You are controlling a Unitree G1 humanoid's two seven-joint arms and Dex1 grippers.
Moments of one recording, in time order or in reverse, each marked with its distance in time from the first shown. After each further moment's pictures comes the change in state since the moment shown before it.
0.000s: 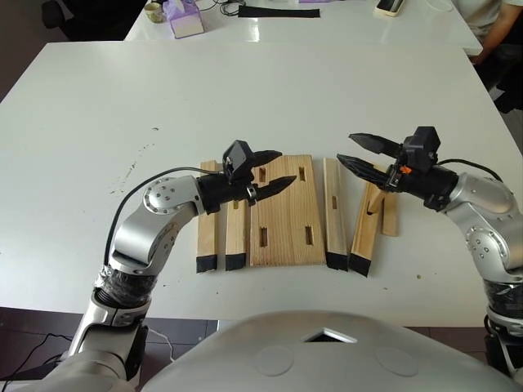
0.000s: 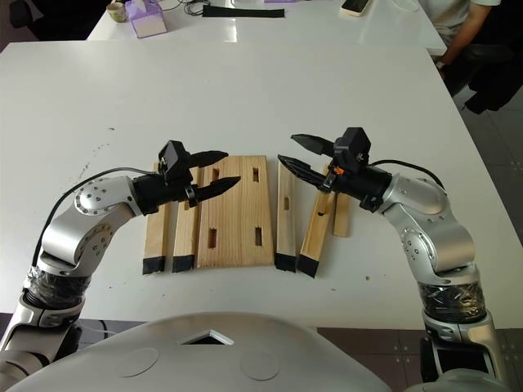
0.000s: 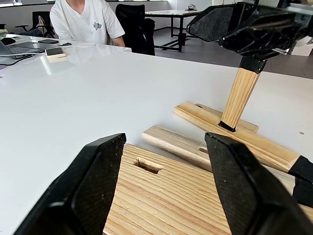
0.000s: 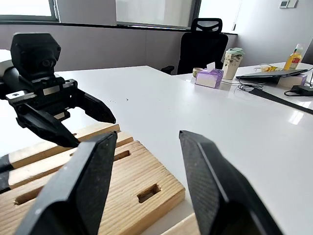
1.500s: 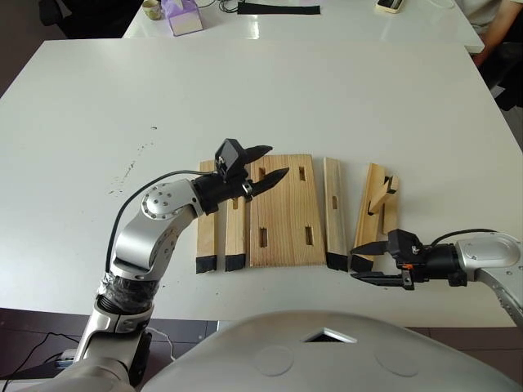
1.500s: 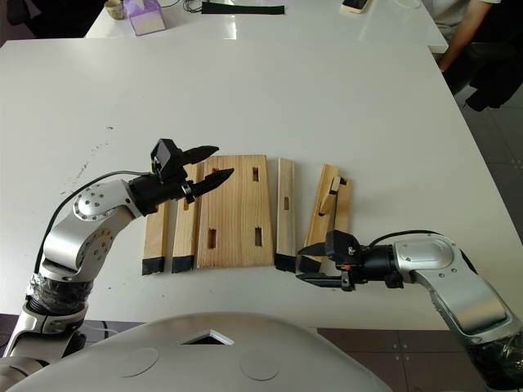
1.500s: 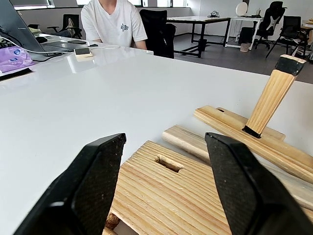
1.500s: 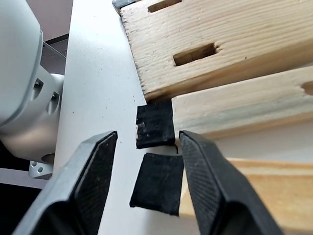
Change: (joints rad) left arm 0.037 -0.033 0.036 0.005 0.019 -0.027 0.066; right arm 0.407 -0.329 0.113 -0.053 -0.281 -0.099 0.394
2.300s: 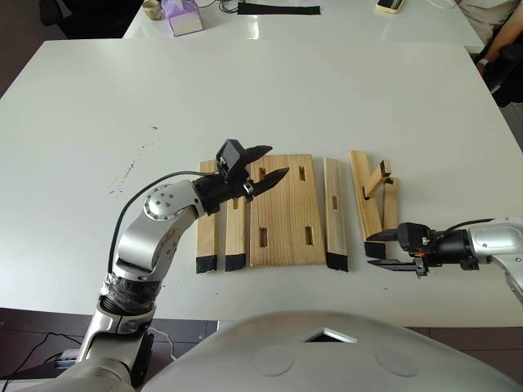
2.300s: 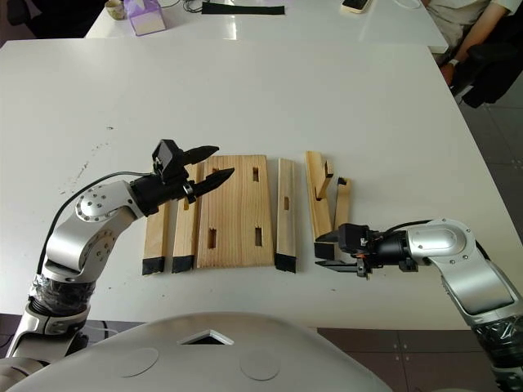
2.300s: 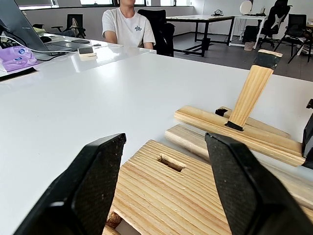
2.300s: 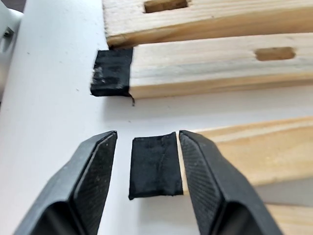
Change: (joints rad) left arm 0.005 -0.015 -0.004 -0.001 0.022 -0.002 0.014; right arm -0.093 -0.052 -0.005 0.160 -0.128 -0.173 0.036
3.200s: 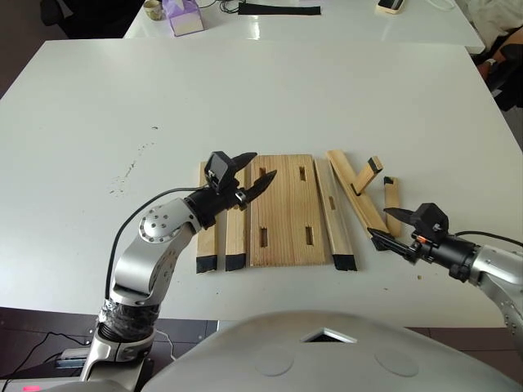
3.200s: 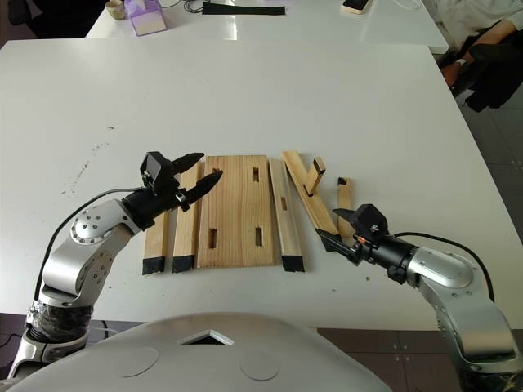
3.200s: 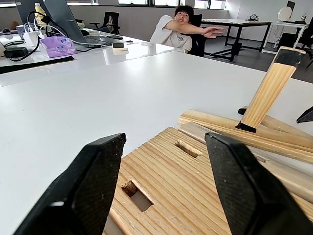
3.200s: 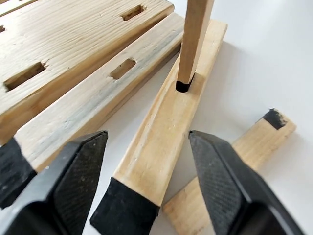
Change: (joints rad) left arm 0.144 -0.038 0.042 -0.079 0.022 -0.025 0.117; right arm 0.219 0.314 -0.217 -0.278 0.111 0.351 -0.514
